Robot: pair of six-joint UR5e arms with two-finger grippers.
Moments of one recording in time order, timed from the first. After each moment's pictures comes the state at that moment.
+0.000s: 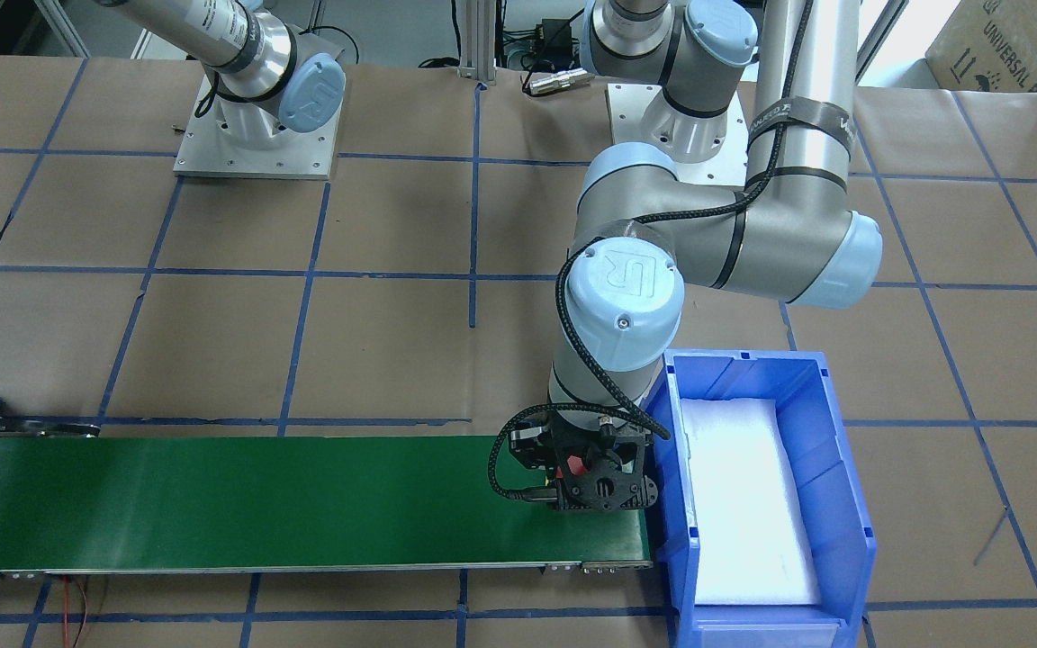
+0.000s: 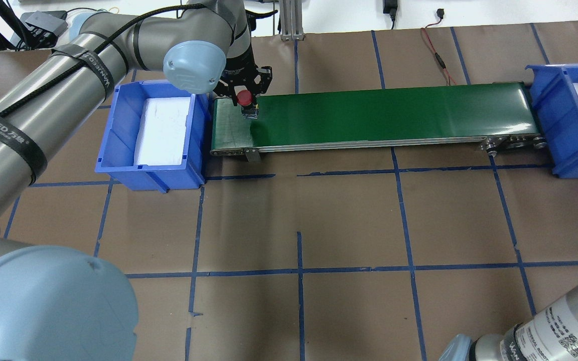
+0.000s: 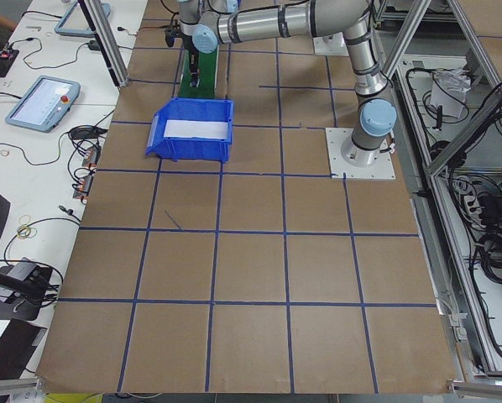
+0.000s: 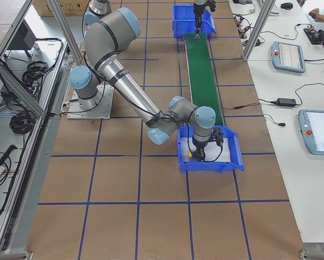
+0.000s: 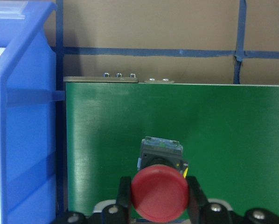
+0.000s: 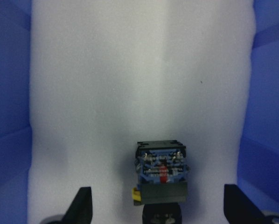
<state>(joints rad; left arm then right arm) -1.78 -2.11 -1.33 -1.23 1.60 -0.24 0.84 -1.00 1.51 -2.18 -1.56 -0.78</state>
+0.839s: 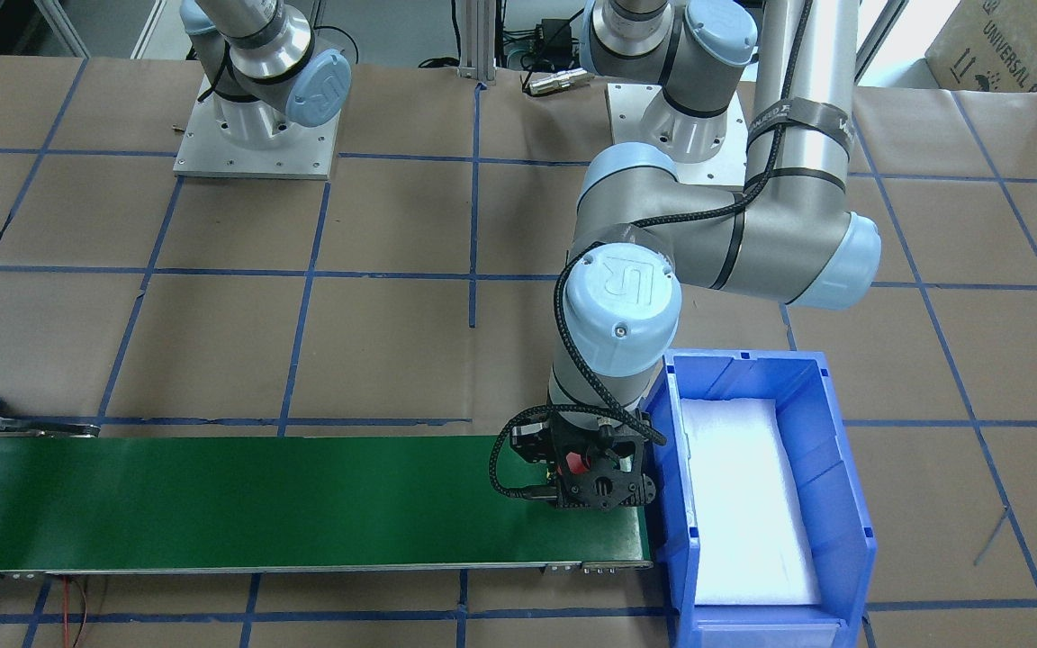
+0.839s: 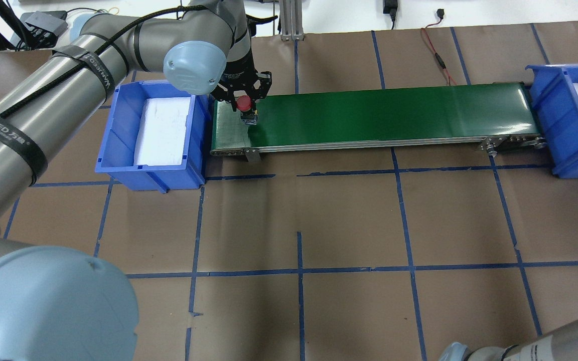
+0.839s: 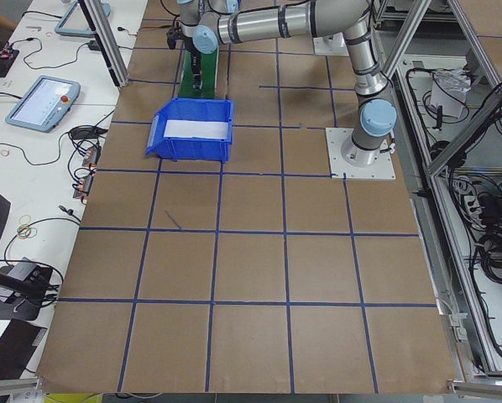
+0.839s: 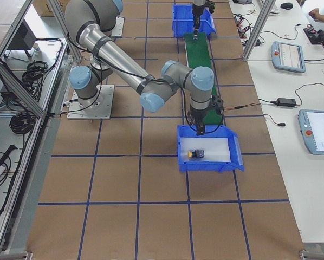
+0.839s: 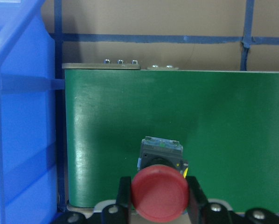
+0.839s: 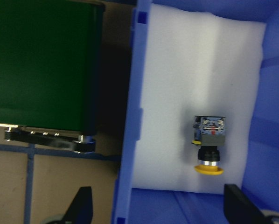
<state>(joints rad) -1.78 -2.11 -1.33 -1.26 1.61 -0.24 0.94 -1.27 1.57 -1.98 -1.56 -0.76</state>
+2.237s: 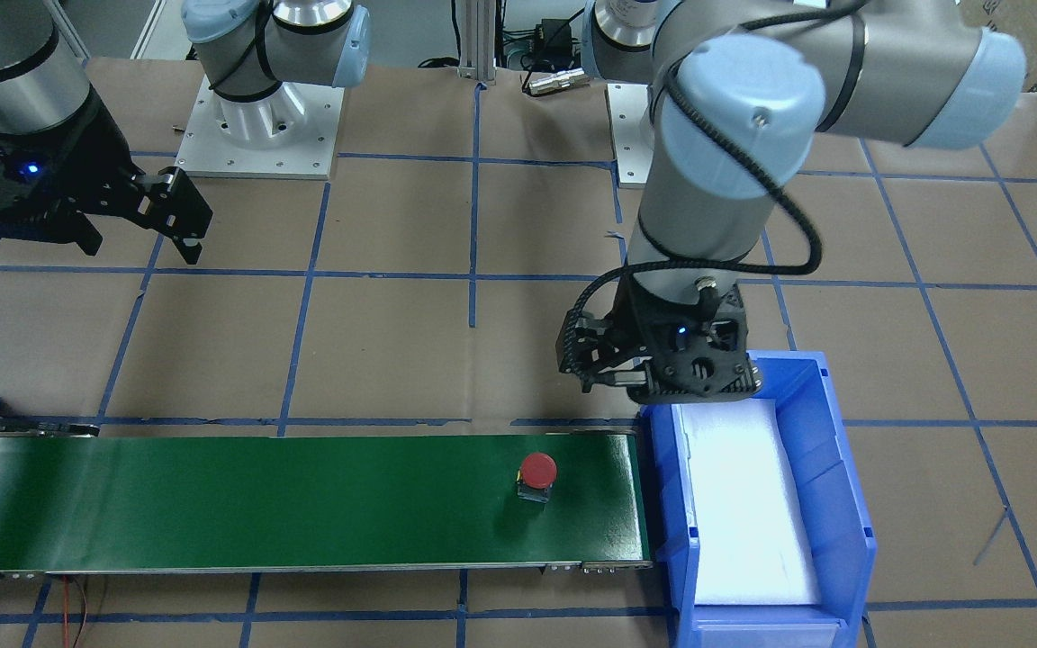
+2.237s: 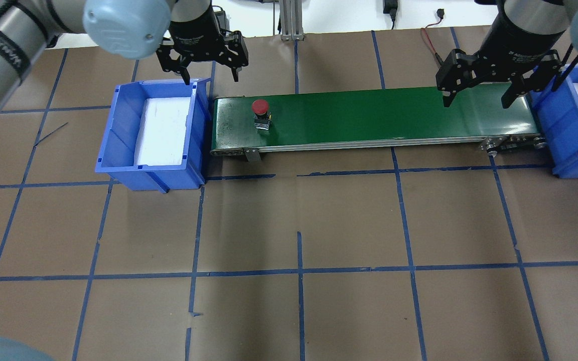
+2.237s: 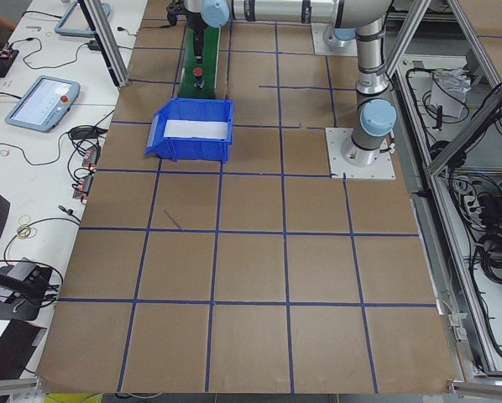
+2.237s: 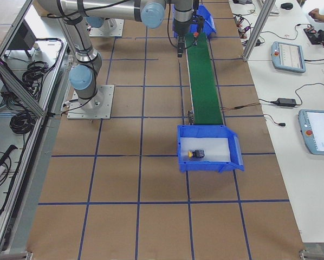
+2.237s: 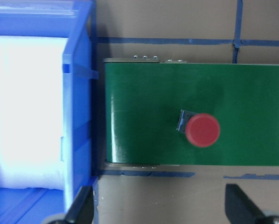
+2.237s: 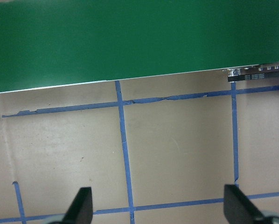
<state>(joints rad) -1.71 -1.88 -1.31 -1.45 1.60 -0.19 1.47 -1.56 1.57 -1.60 -1.58 -0.01</state>
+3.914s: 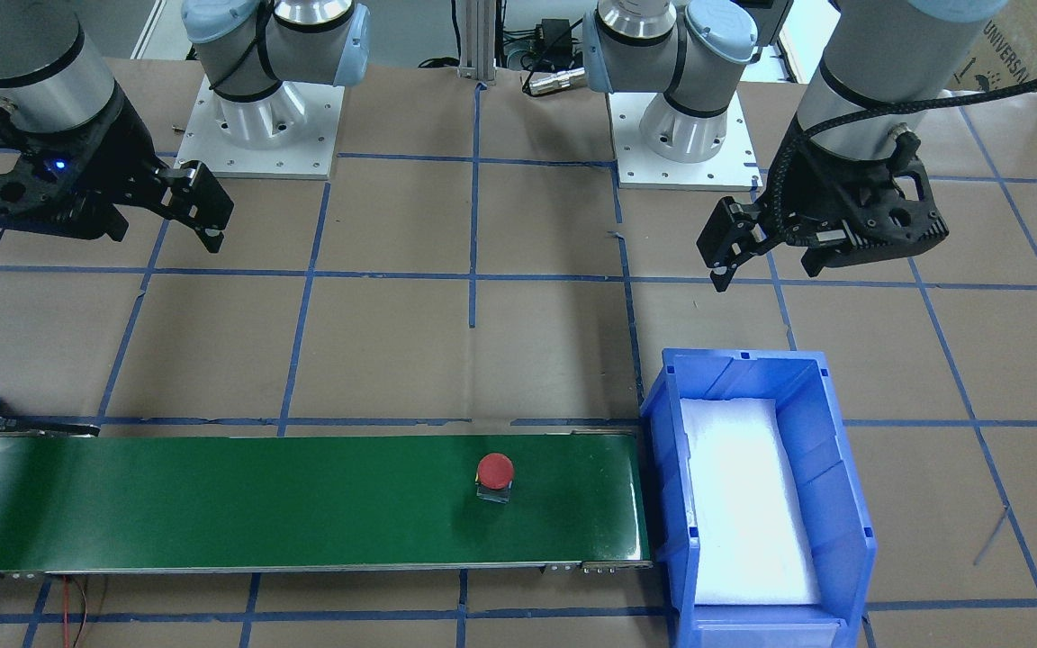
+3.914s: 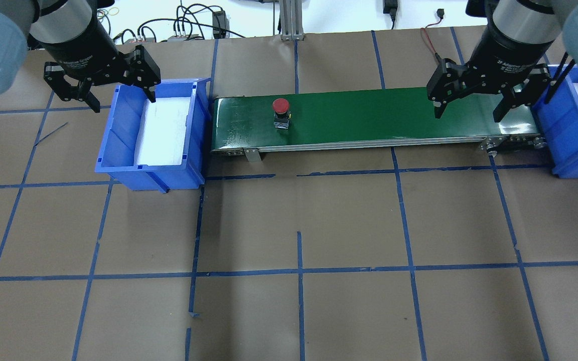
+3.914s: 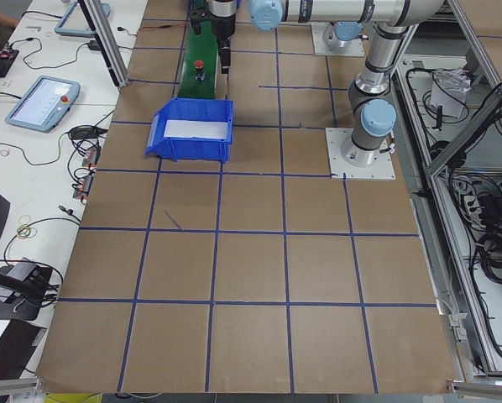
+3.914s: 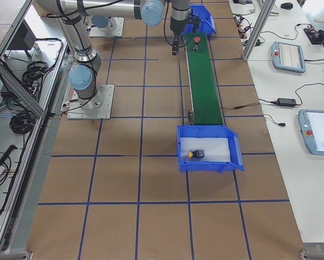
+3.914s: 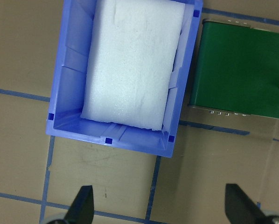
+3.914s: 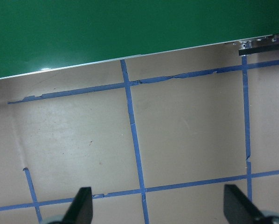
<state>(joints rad) -1.52 -1.64 -1.51 -1.51 1.60 -0.13 1.49 -1.56 1.58 -1.55 -1.56 0.05</state>
